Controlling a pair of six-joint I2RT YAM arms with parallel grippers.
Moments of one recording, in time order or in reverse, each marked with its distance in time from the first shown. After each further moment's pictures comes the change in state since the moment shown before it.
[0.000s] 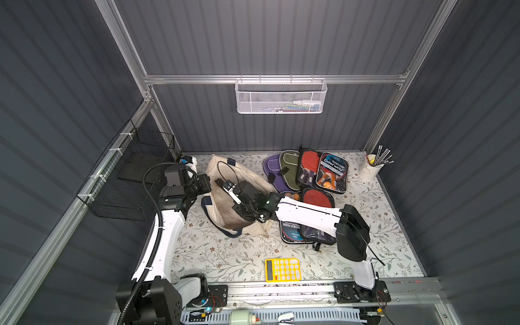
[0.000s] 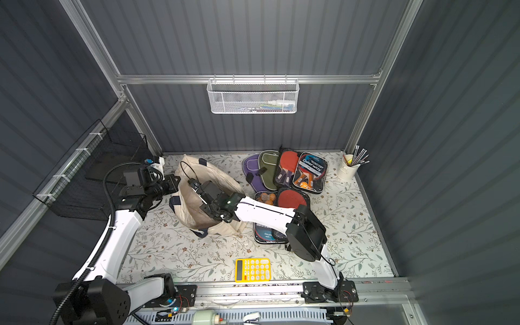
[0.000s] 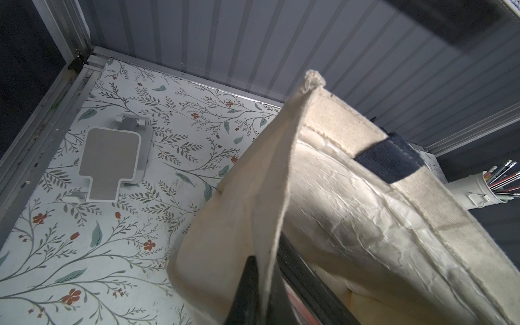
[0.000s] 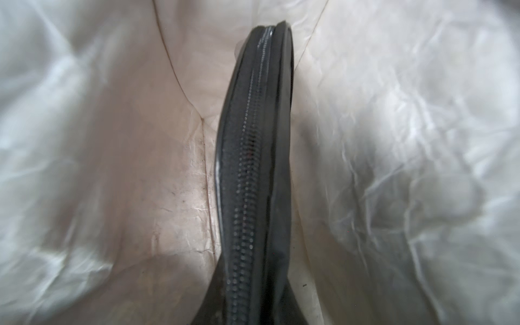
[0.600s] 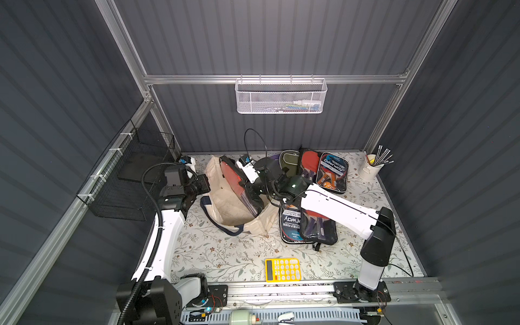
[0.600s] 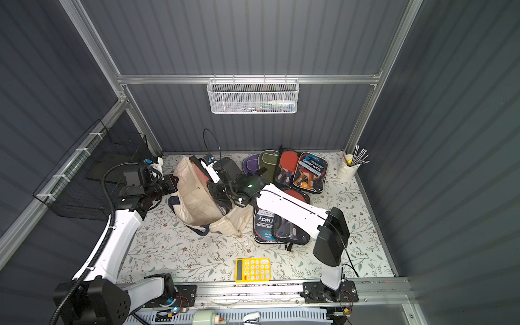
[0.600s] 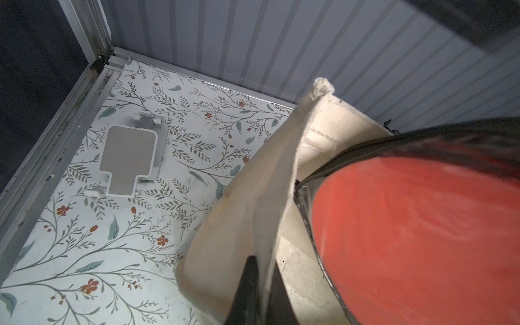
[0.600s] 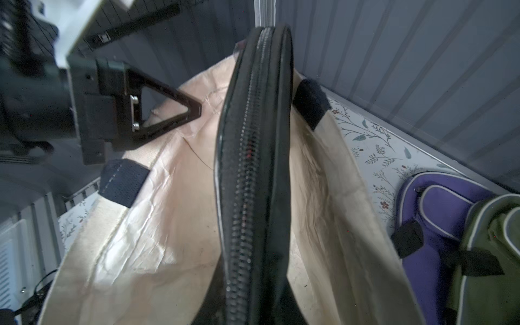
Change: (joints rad) left arm 0.000 0.001 0.005 -0.014 -0.048 -0.001; right arm -0.106 -0.217 0.038 -0.064 -0.203 0.148
